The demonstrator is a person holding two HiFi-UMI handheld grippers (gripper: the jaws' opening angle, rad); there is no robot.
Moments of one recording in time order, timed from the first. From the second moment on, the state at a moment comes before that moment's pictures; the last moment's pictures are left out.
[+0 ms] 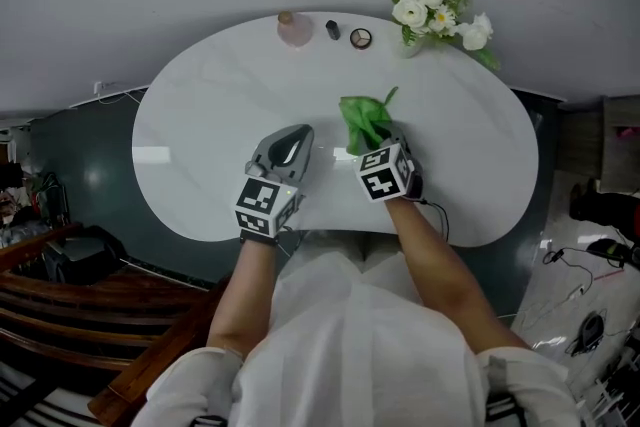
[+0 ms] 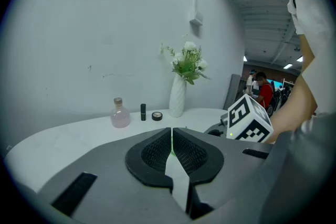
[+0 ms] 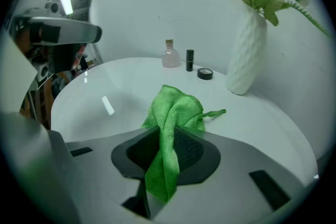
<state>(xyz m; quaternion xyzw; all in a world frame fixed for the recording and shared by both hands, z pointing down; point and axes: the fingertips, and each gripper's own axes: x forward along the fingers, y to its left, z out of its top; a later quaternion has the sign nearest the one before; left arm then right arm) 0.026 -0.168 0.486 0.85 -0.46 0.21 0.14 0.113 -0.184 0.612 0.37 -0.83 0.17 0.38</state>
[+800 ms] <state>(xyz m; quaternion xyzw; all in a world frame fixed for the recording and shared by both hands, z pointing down) 0.165 -0.172 0.498 0.88 -0.40 0.21 0.15 0.256 -0.109 0.622 0.32 -0.85 0.16 0.39</state>
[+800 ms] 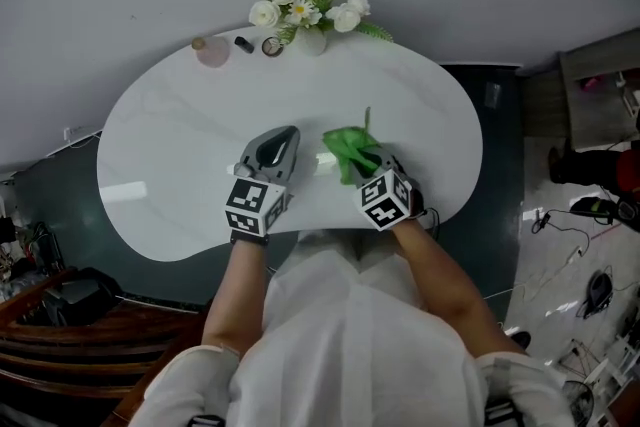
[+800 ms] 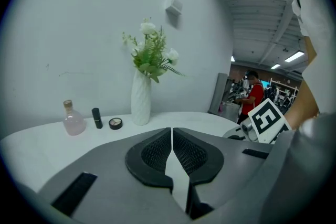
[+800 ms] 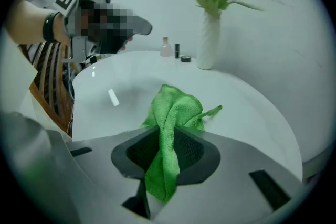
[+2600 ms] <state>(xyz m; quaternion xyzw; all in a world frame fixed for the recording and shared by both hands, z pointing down) 0.126 0.020 0.510 0.83 -0.49 0.22 0.17 0.208 -0.034 0.625 0.33 -0.84 0.16 0.39</state>
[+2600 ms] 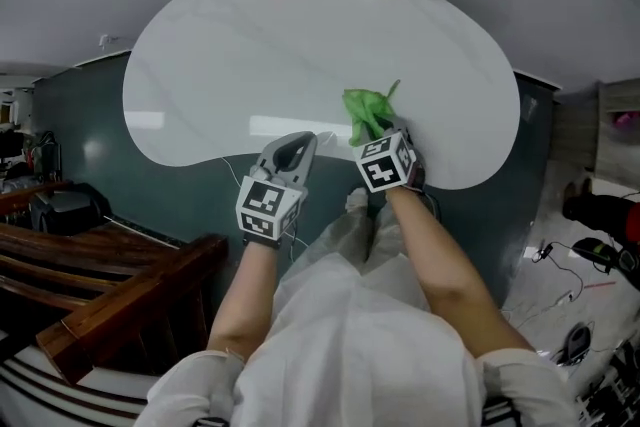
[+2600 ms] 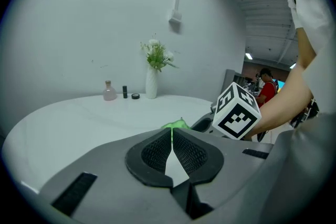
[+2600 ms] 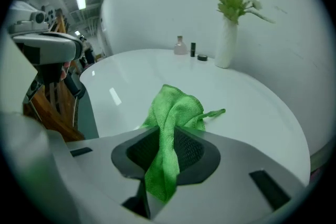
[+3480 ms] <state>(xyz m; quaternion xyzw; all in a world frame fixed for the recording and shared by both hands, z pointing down) 0.210 0.028 0.503 0.87 -0.42 0.20 0.15 0.394 0.037 0.637 0.41 -0.80 0.19 0.40</state>
